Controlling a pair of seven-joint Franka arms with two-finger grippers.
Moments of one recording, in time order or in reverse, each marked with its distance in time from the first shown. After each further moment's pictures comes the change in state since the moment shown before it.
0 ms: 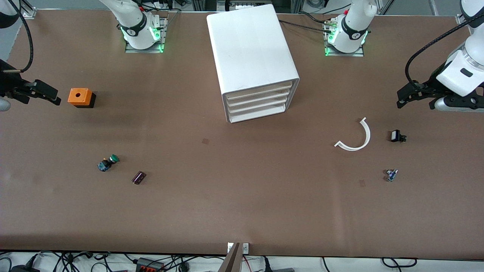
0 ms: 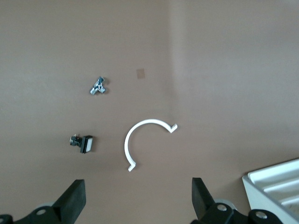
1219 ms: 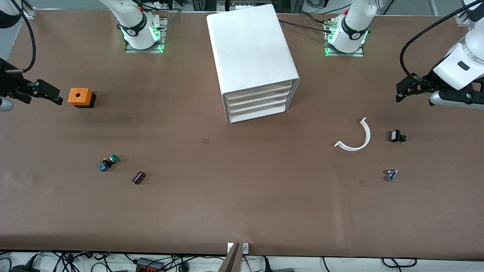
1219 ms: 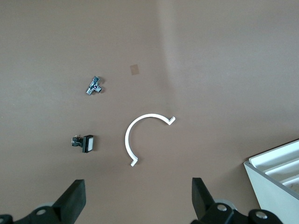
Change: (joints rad) left arm -0.011 -0.003 0.001 0.030 0.000 -0.041 0.066; right arm 0.002 0.000 0.005 -0.001 0.000 -0.010 -0.001
